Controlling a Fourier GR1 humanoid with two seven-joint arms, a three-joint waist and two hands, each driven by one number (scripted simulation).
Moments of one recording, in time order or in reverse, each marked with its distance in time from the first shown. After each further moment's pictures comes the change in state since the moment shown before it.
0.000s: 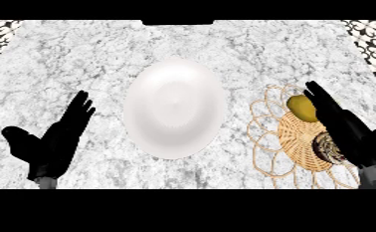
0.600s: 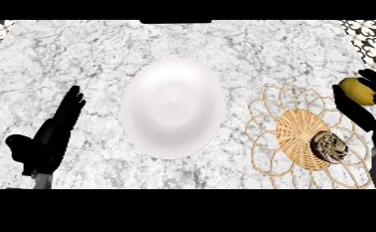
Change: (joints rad) left arm -0.027 0.043 0.008 0.069 -0.126 -0.020 -0.156; right arm -0.070 0.060 -0.189 0.071 0.285 -0.684 0.054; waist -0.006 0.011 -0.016
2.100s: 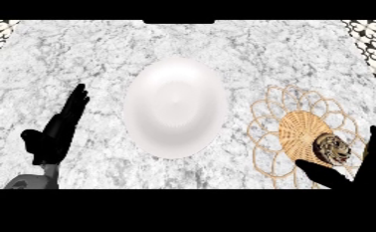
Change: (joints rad) left arm -0.079 -0.035 0.039 0.210 -0.034 -0.088 -0.143; right arm 0.329 0.136 0.217 -0.497 1.010 0.147 1.021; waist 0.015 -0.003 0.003
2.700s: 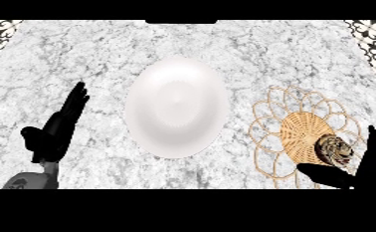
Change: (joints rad) left arm -0.011 -0.008 0.020 0.008 -0.015 -0.016 0.009; right arm -0.045 0.042 -0.055 -0.038 -0.006 0.245 0.104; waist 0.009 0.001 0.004
